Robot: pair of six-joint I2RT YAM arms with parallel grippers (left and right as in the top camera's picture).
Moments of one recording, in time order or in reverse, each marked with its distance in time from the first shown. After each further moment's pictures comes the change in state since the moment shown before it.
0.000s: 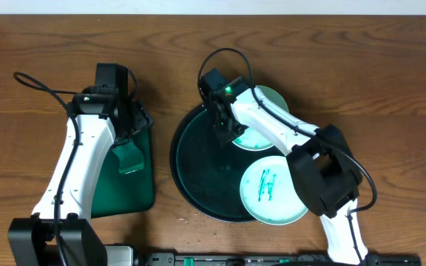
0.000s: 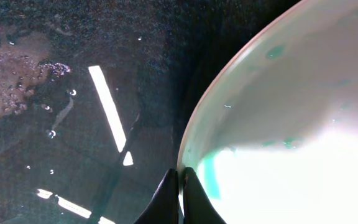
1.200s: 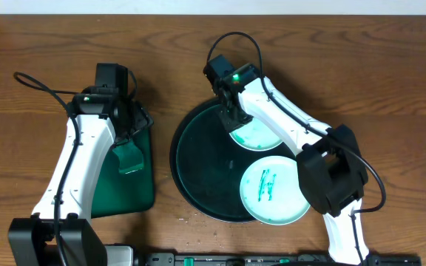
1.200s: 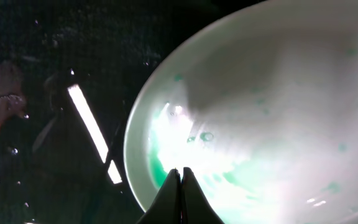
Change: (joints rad) left arm 0.000 0.000 0.000 0.000 0.000 0.000; right arm -0.040 -0.016 0.090 -0.071 0.115 0.047
